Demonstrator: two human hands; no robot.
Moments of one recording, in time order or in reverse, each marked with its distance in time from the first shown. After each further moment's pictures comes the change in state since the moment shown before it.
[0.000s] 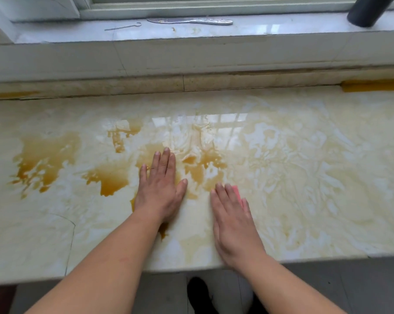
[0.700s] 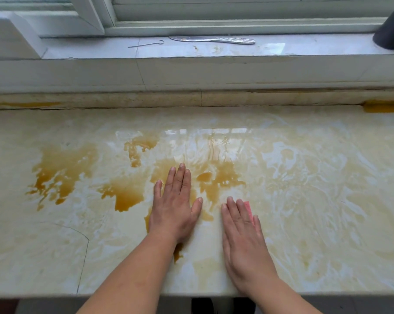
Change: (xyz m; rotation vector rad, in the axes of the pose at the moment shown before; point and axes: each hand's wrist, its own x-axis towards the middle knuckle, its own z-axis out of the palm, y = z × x) left_hand -0.003 0.001 0.000 -0.002 -0.003 0.000; right_hand 0.011 -0.008 0.006 -0.009 0.019 -0.023
